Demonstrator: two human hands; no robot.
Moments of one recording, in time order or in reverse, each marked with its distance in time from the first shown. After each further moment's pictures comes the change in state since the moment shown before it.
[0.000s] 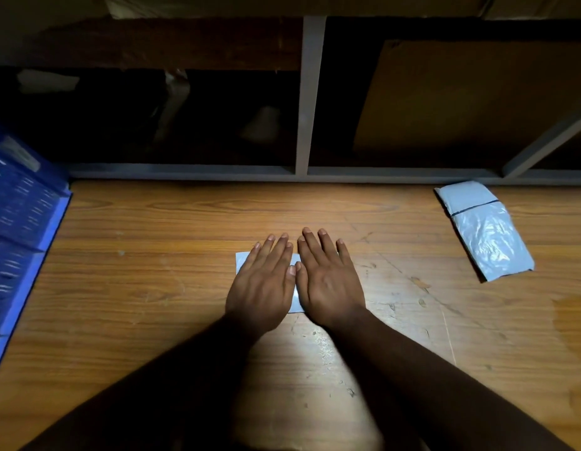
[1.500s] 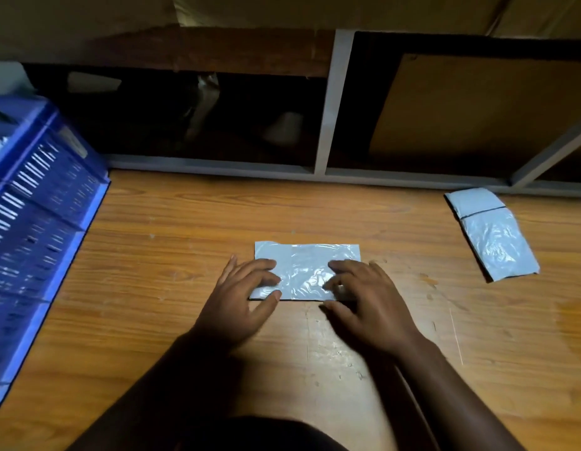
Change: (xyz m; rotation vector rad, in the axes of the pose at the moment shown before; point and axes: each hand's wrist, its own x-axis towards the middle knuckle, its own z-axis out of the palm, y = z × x) left_hand -0.073 -0.039 -0.059 -0.549 0.004 -0.092; right_hand -0.070 0.017 -0.055 0.309 0.026 -0.134
